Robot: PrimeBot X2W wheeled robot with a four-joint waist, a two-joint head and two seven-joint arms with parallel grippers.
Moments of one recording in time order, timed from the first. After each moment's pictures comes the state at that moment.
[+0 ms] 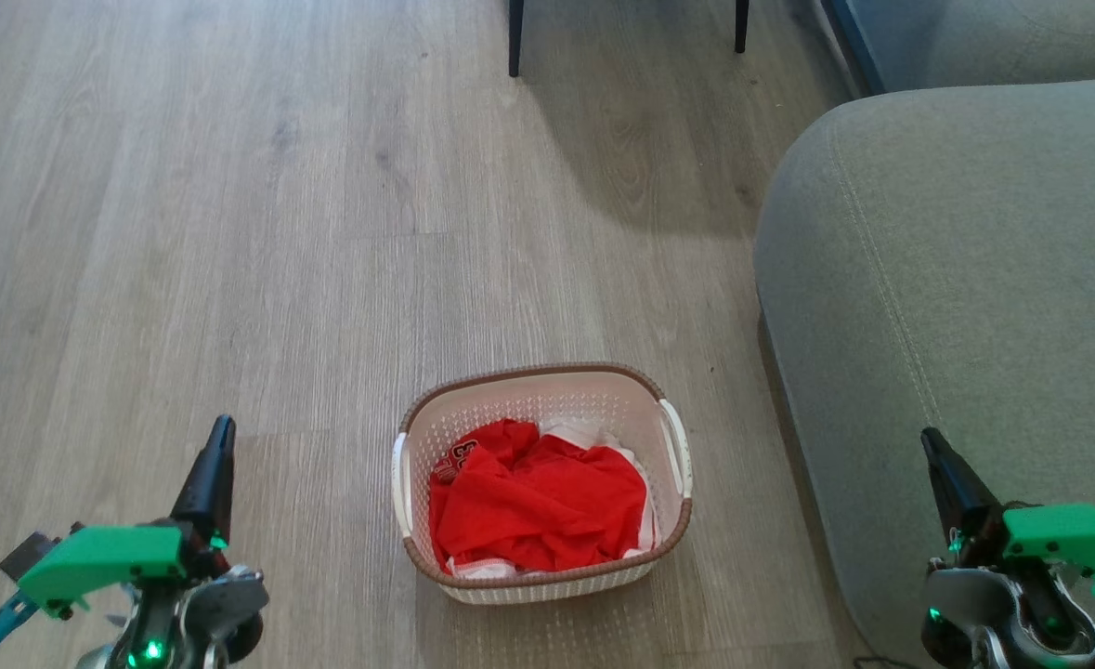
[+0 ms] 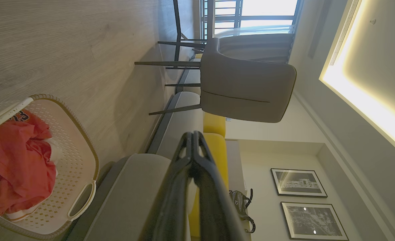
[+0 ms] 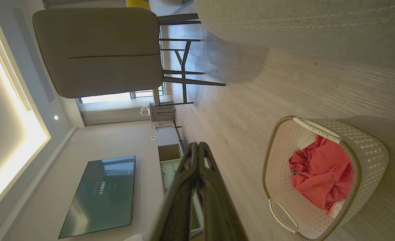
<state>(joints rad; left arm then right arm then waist) -0.05 0.04 0.08 0.28 -1.60 -0.12 0.11 -0.06 -0.04 -0.13 0.28 1.62 0.13 0.11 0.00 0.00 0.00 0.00</state>
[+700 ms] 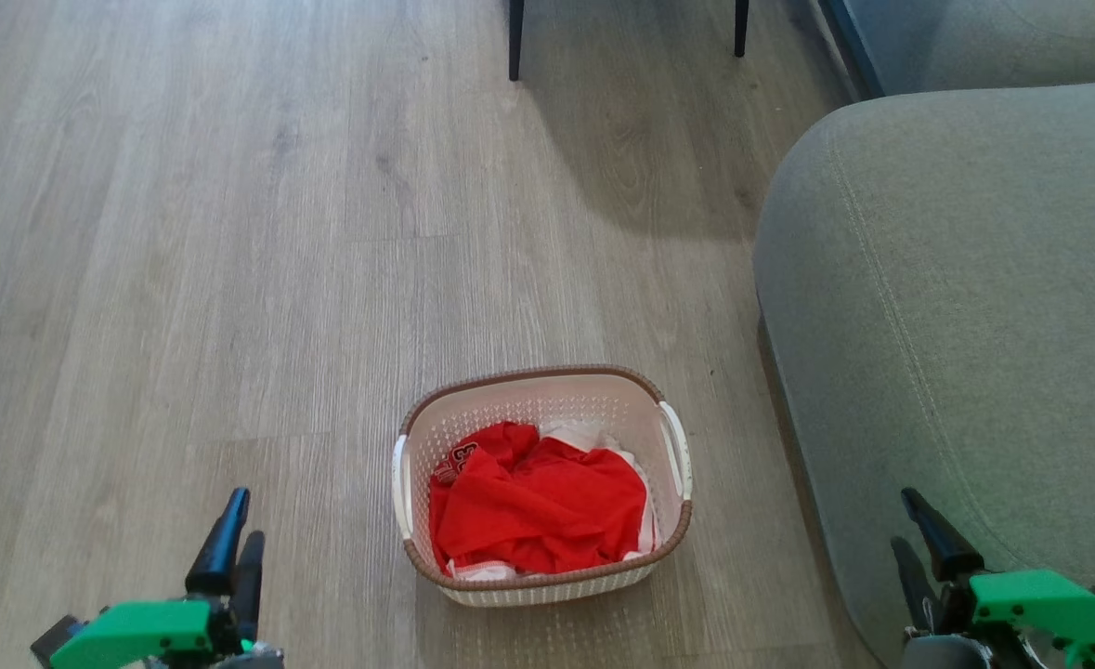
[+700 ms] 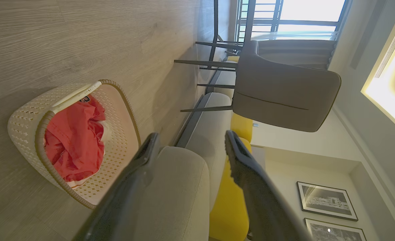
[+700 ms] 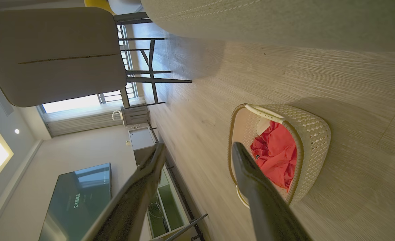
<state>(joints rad) 0.04 0.03 0.06 0.36 -1.60 -0.12 0.09 0.01 -0.03 -0.10 0.37 1.62 0.13 0.09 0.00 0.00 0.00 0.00</state>
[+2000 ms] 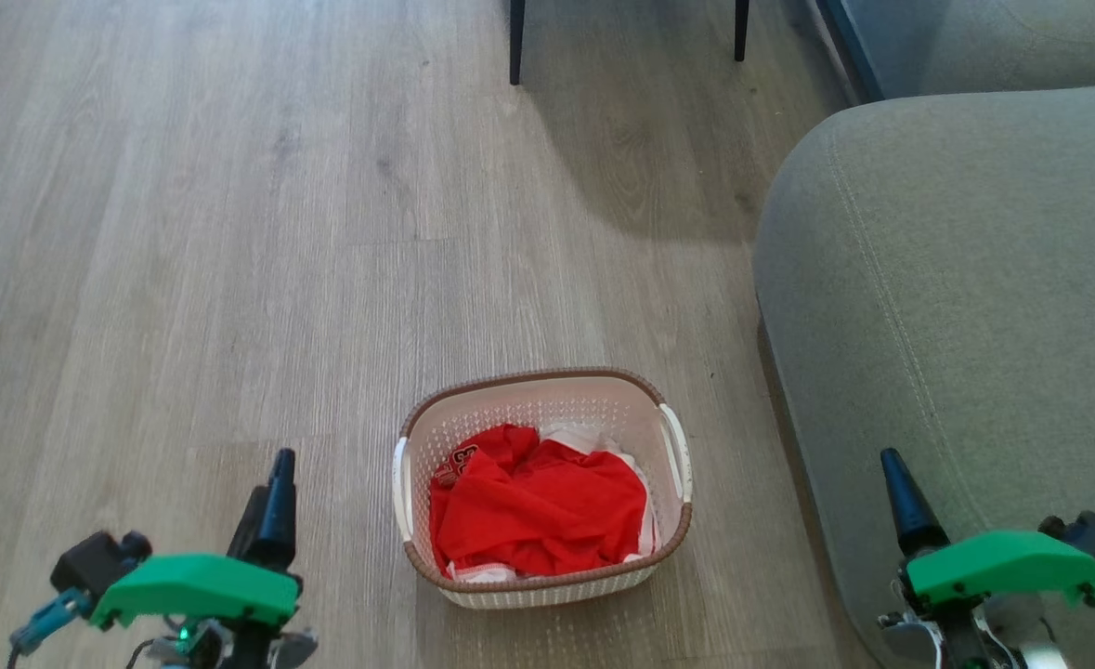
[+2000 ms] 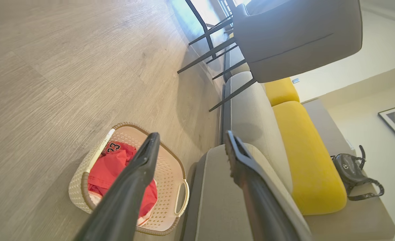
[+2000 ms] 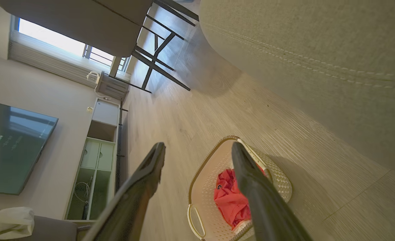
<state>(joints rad) 0.04 0.03 -0.04 0.22 -1.05 -0.06 -0.03 0.01 -0.03 -0.03 0.26 1.12 0.13 -0.02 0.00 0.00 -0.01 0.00</state>
